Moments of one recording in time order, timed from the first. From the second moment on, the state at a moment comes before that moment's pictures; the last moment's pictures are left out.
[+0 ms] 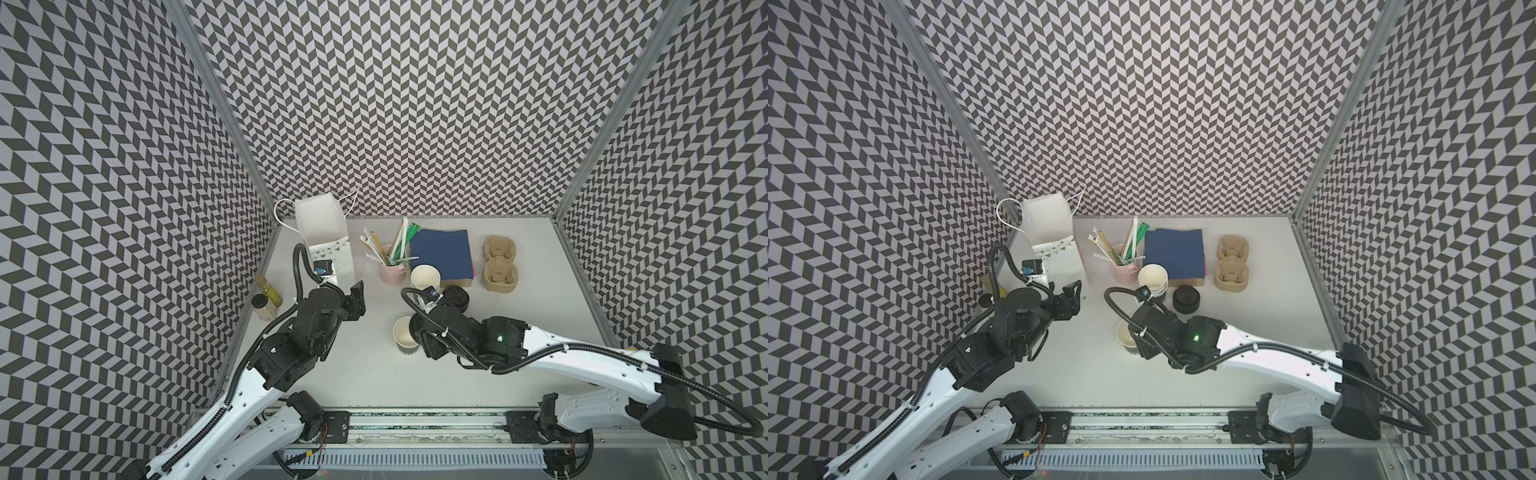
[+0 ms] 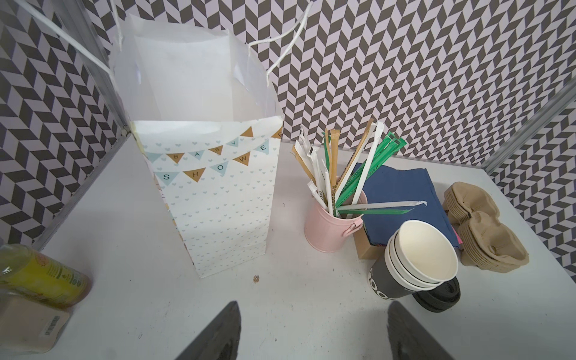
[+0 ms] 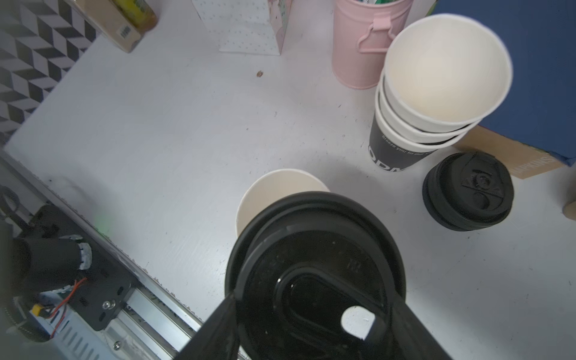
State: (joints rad) left arm -0.69 0.72 0.83 -0.52 -0.48 -0.44; right arm 1.21 1.36 1.13 -0.70 0.35 0.56
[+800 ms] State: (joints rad) left arm -0.69 0.70 0.82 -0.52 -0.48 -0.44; right arm 1.22 1.59 1.24 -0.70 0.36 0.51
